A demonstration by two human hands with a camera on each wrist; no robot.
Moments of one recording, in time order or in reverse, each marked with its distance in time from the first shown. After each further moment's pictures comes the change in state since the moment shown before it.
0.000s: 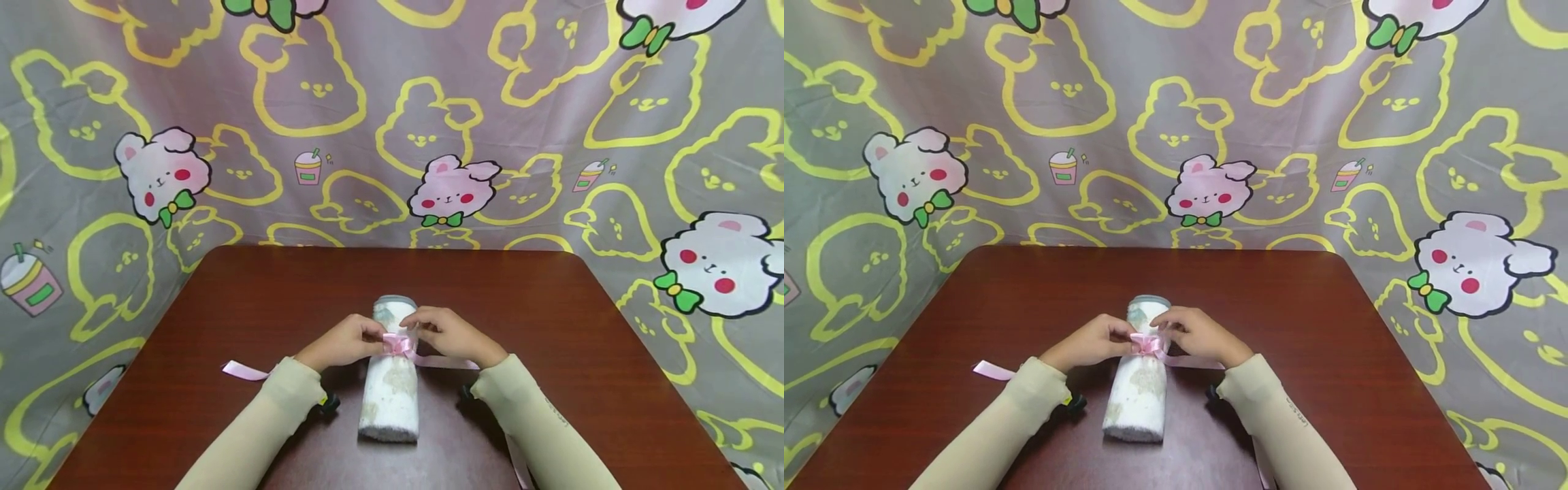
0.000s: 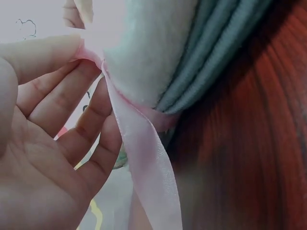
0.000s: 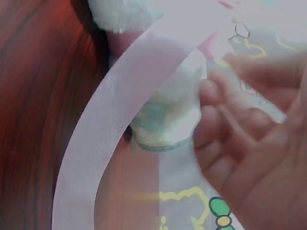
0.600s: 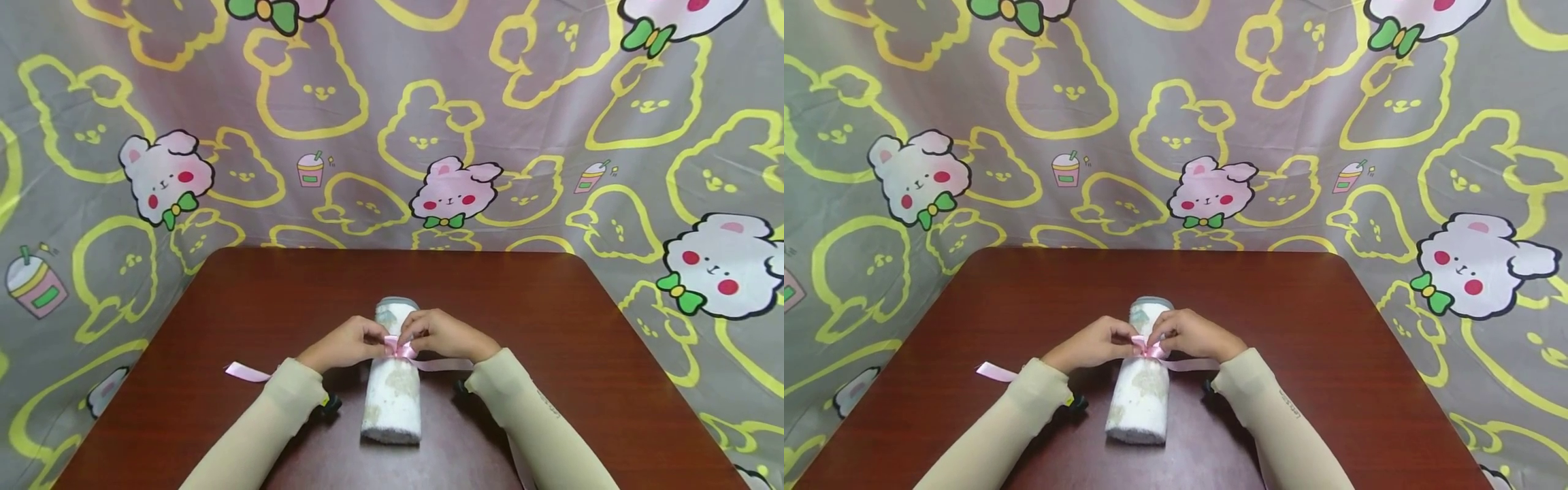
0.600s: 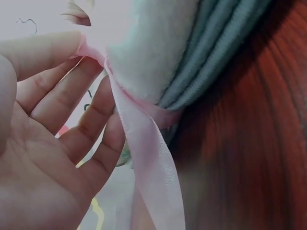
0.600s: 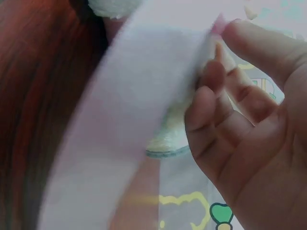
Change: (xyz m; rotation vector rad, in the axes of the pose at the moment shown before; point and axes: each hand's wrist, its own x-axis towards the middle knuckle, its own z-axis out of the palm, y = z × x) left_hand -0.001 -0.009 0.000 -0.015 -0.024 0.011; right_hand 0.013 0.004 0.001 0.083 -0.137 -0.098
